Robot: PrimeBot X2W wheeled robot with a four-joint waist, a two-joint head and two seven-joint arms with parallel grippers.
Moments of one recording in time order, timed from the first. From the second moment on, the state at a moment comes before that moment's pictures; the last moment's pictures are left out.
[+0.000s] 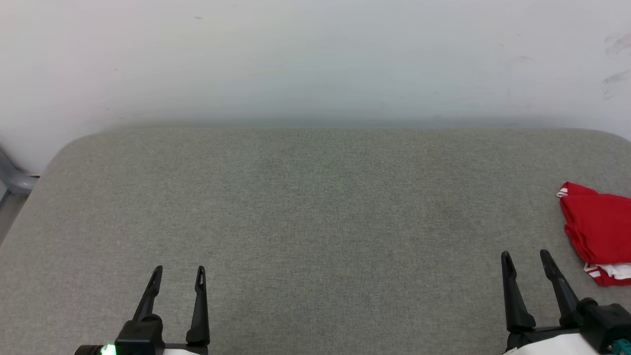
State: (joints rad) left arm 0.14 0.11 -0.06 0.00 -0.07 0.06 -0.26; right arm 0.10 -0.06 -0.06 0.05 0.15 0.13 -0.26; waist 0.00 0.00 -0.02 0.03
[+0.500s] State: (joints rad) left arm 0.15 0.09 -0.05 0.04 -0.06 0.04 -0.26; right arm 0.11 -0.05 -0.05 0.08 0.15 0.13 -0.26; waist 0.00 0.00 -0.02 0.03
